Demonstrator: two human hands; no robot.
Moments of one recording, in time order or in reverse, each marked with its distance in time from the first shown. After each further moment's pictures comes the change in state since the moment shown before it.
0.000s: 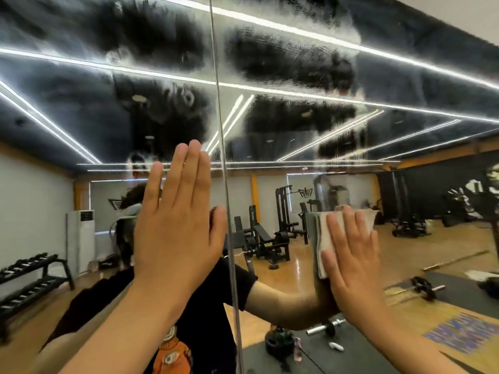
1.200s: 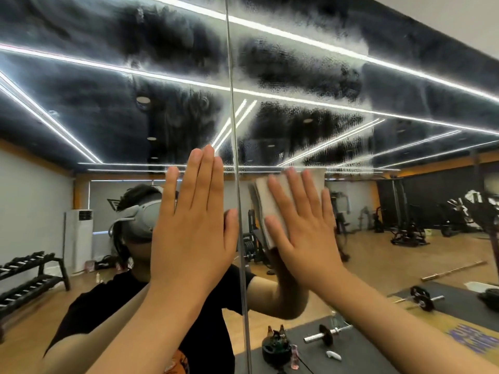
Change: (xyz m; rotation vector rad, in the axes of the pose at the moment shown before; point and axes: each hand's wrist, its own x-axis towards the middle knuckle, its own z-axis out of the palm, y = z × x) left_hand 0.000 0.001 0.005 -0.027 0.035 -0.015; right_hand 0.066 -0.086 0.001 -0.052 0.064 -0.242
